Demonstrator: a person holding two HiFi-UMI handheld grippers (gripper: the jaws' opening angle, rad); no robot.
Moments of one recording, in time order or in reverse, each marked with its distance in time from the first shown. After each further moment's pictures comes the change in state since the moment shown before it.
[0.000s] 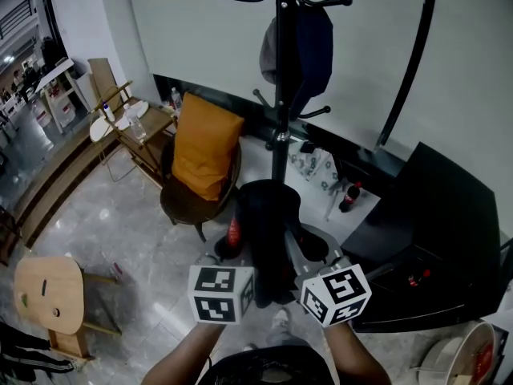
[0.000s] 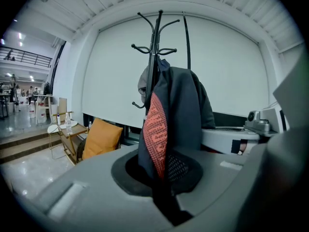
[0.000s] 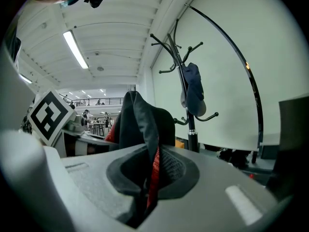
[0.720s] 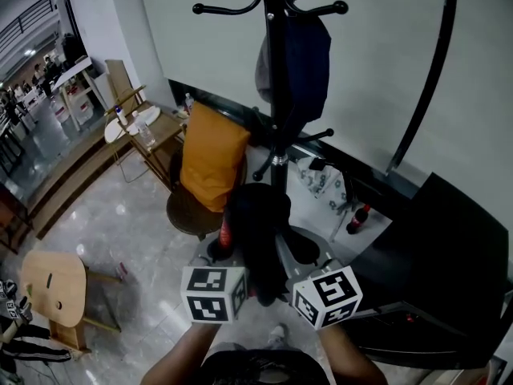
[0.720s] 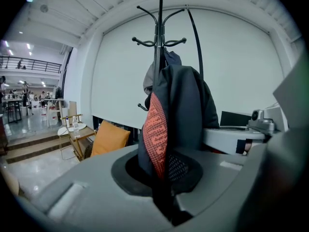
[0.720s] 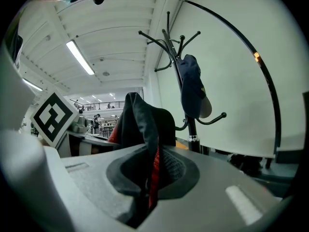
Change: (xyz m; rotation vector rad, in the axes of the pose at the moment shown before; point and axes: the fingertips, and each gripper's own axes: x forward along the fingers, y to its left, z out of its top) left arm 0.071 0.007 0.032 -0.024 0.004 0.142; right arm 0.052 -0.062 0.019 0.006 -0.015 0.137
